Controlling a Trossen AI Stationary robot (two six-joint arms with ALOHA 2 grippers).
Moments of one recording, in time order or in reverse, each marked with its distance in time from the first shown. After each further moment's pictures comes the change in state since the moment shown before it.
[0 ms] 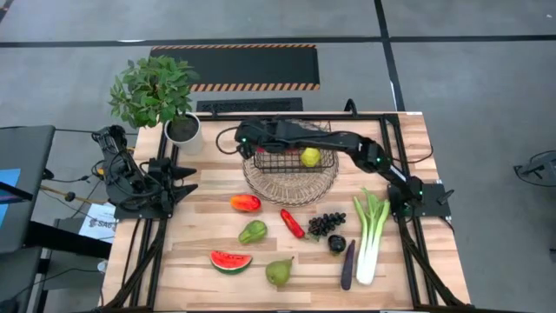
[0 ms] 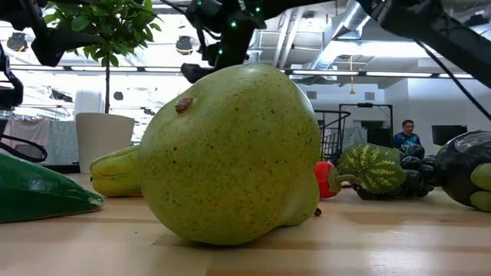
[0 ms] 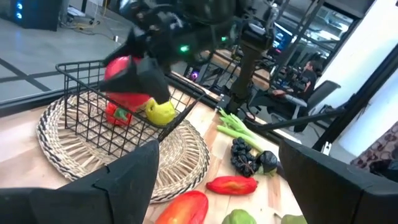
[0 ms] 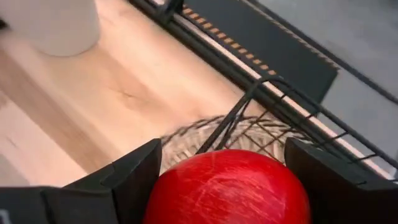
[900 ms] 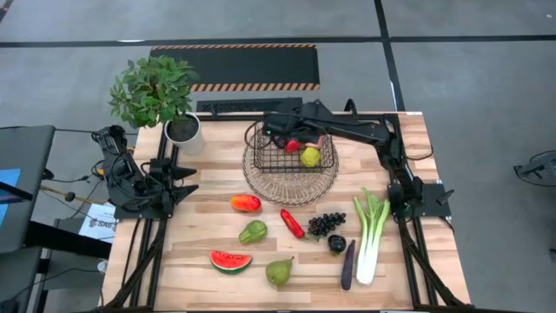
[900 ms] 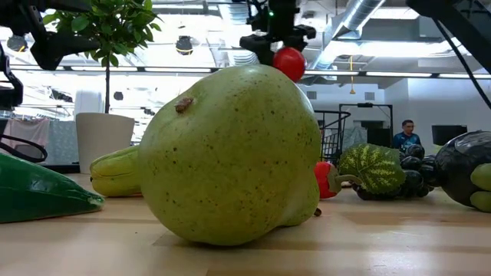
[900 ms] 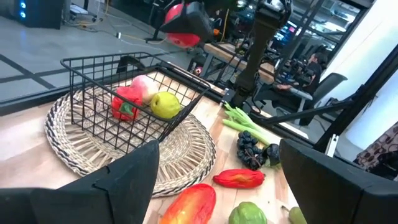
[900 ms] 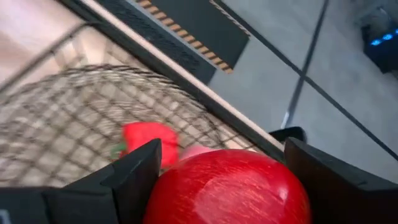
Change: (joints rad) left arm 0.000 0.000 0.000 -0.074 0.005 -0.043; right arm 0.002 -0.220 0.003 -0.620 0.174 0.168
